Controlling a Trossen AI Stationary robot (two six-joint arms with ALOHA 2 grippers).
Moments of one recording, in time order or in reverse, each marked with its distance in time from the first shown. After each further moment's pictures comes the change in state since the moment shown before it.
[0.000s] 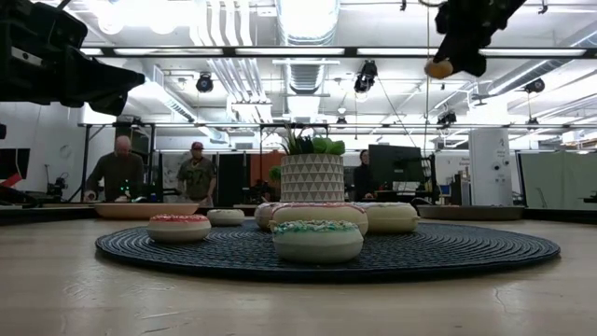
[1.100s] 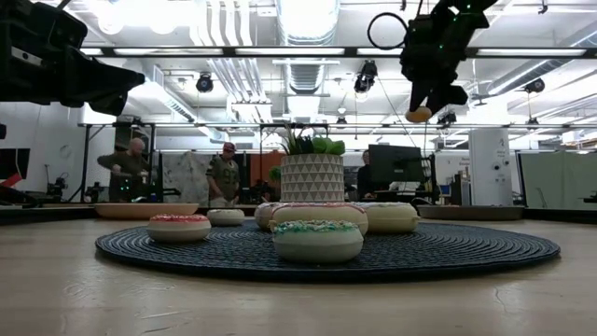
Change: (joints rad) left arm 0.000 0.000 0.000 0.000 0.000 0.000; right arm 0.112 0.297 0.083 0.016 0.279 0.239
